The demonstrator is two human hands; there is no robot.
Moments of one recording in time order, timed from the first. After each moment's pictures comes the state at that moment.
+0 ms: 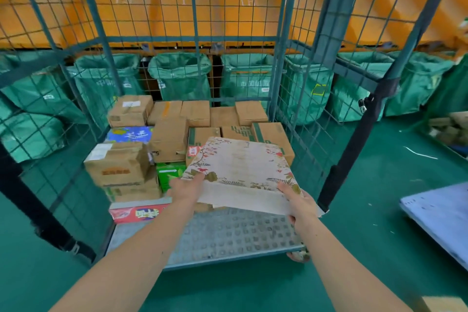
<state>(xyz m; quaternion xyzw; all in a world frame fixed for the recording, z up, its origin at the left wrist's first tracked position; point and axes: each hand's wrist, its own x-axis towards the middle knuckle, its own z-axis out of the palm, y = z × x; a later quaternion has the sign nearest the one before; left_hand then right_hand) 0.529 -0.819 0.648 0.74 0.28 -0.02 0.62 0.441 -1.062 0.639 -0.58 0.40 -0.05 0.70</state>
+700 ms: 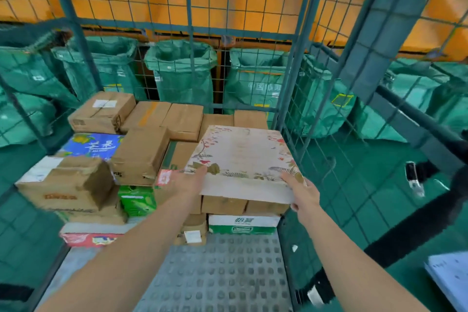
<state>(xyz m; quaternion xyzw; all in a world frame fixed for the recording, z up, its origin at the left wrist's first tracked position) 0.796 -0.975 0.629 0.71 0.33 0.00 0.62 0.748 -1.235 0.640 -0.61 0.35 -0.02 0.71</state>
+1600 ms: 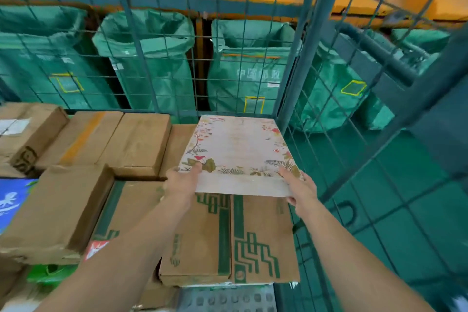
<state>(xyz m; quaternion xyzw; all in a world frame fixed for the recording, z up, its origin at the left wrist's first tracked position) 1.152 -1.087 0.567 0.72 0.35 -0.06 0.59 1.111 -1.348 0.578 -0.63 0.42 0.01 0.65</state>
